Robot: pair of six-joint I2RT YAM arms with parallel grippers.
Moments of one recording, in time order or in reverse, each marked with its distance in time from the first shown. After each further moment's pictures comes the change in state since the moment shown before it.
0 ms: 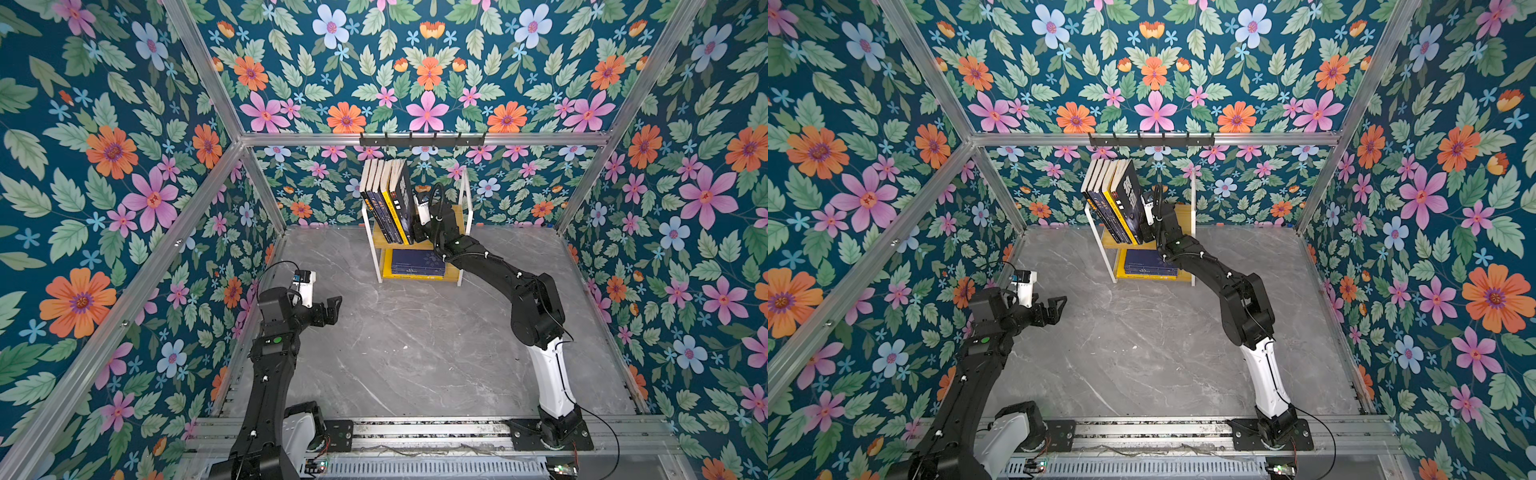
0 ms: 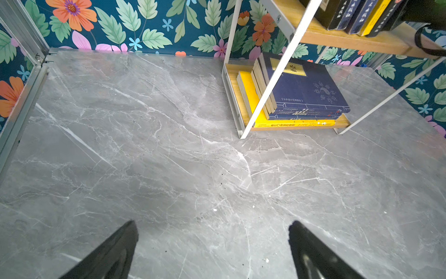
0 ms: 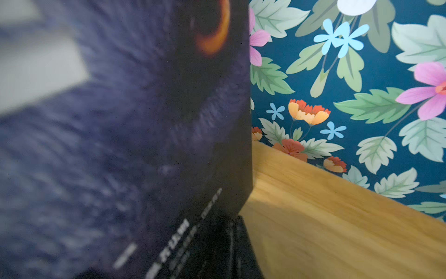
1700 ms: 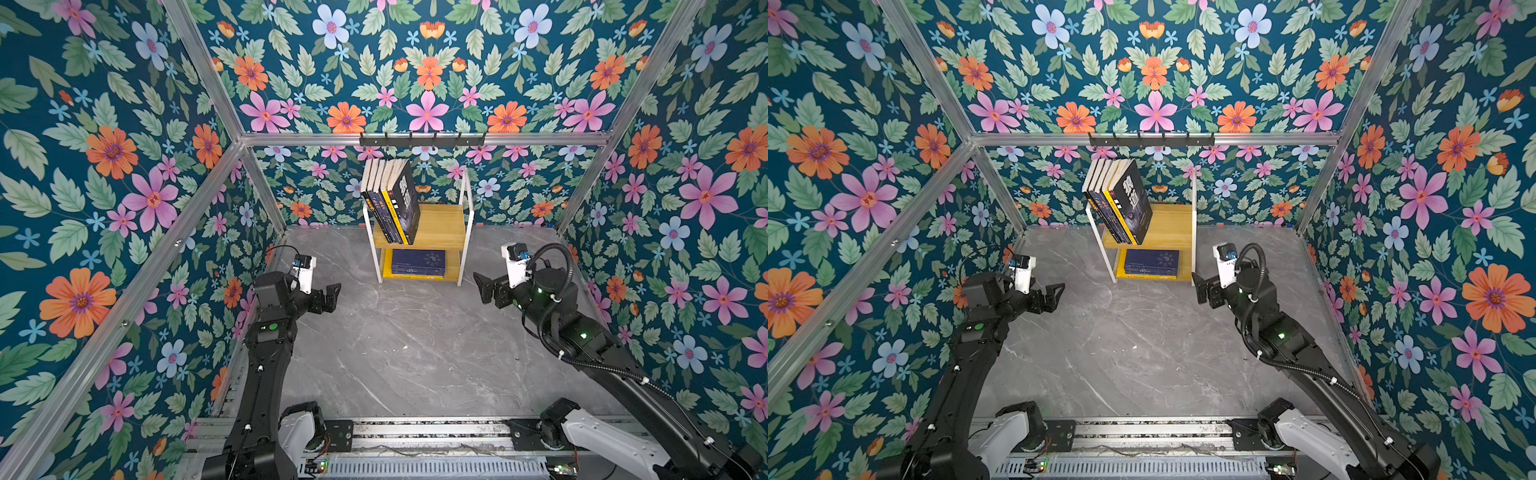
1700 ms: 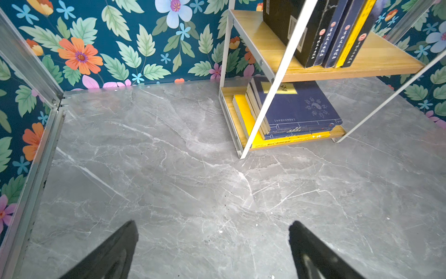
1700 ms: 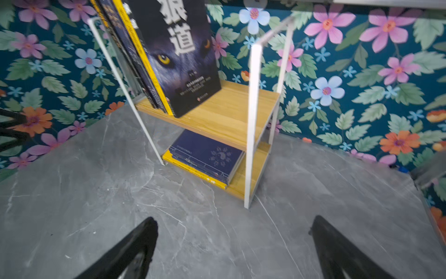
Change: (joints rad) left arm -0.030 0.075 0.166 -0.040 -0.010 0.074; right arm -0.037 -1.330 -1.066 -0.248 0.031 0.078
